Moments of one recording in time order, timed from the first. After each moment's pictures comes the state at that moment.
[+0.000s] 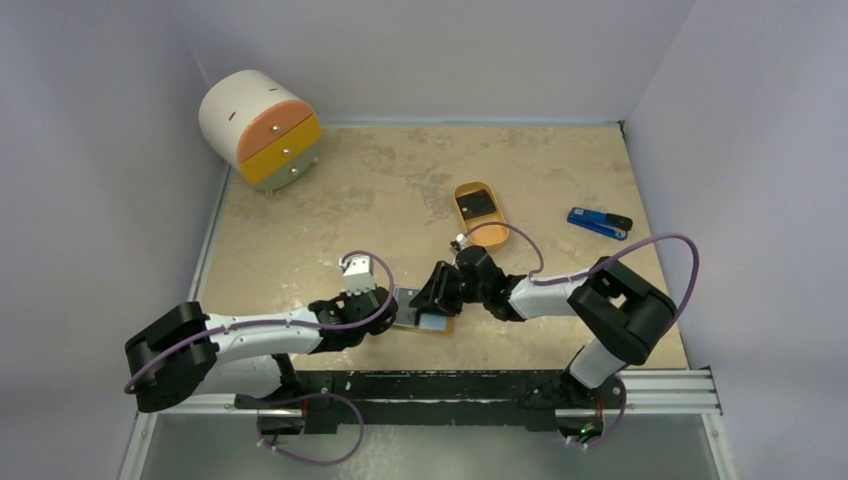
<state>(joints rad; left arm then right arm) -1.06 1.20 0.43 -0.23 -0.59 -1.06 0.83 1.60 0.55 0.37 -0.30 1.19</state>
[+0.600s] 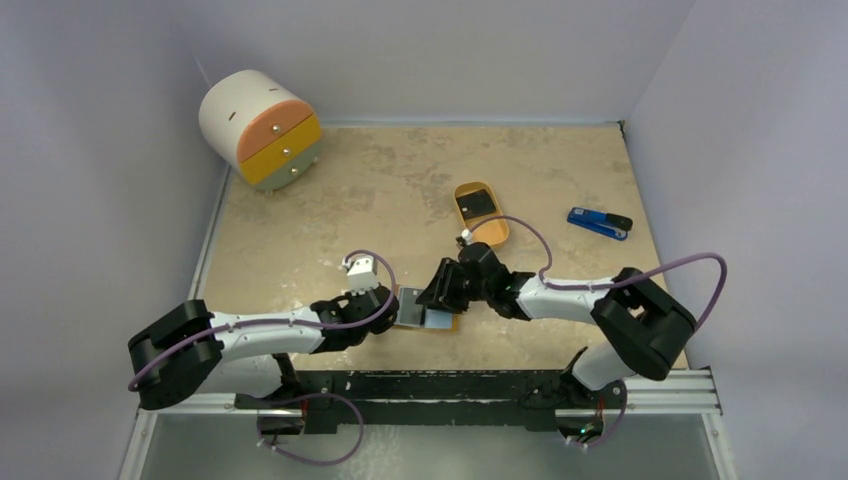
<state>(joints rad) -1.06 1.22 0.43 -0.14 -0.54 -1.06 0.83 1.50 0.58 0.20 -0.22 1.13</state>
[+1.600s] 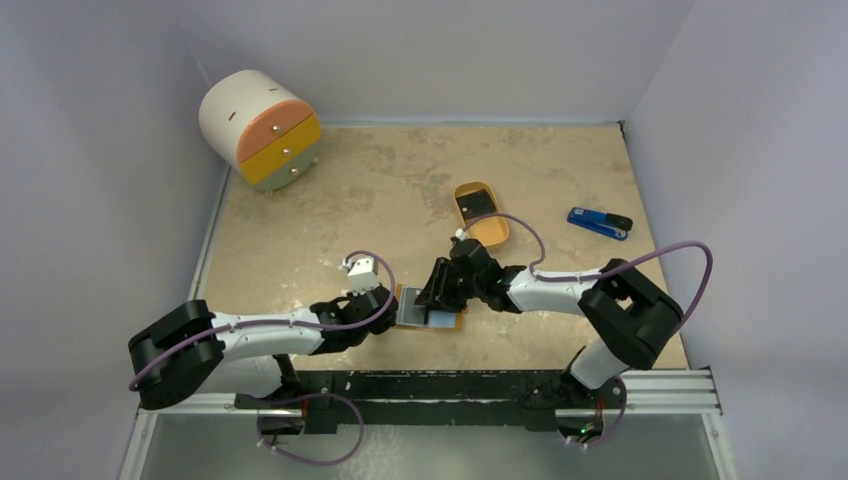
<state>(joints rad) -1.06 1.23 0.41 -0.08 -0.52 -1.06 0.83 1.56 0.66 0.10 -0.20 1.08</state>
